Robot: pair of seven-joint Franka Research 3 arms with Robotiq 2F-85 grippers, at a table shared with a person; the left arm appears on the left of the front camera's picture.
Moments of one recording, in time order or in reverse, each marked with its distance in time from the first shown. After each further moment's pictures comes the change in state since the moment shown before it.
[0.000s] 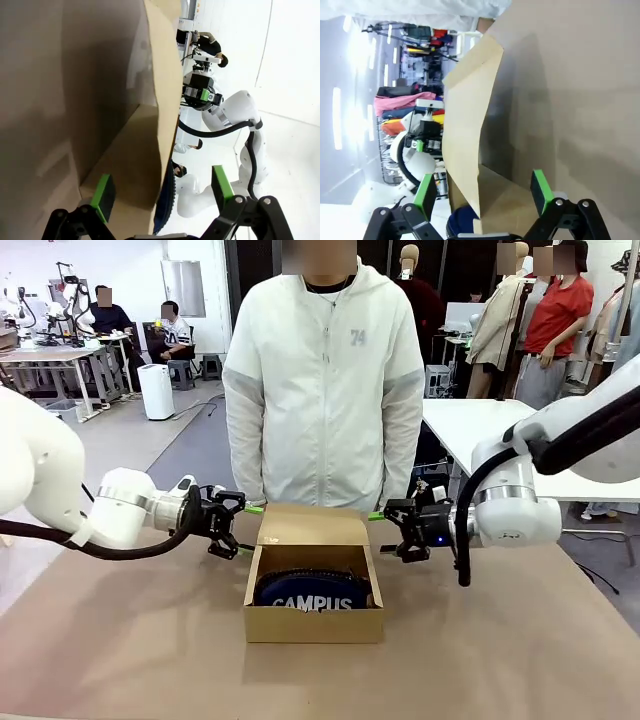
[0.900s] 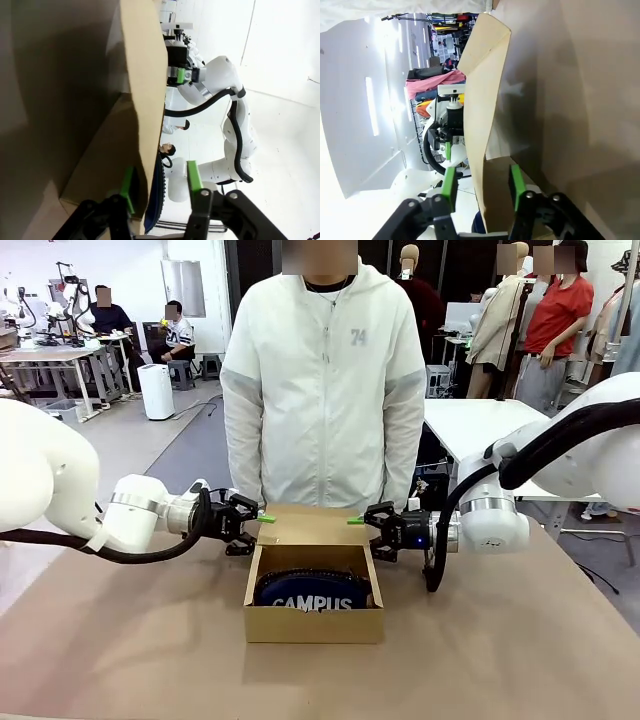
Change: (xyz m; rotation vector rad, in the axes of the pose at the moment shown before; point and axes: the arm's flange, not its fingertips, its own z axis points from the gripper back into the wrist) left arm 0.006 0.002 -0.024 -0.085 0.120 -0.019; right arm 0.018 -0.016 -0.043 0.159 0.149 -0.132
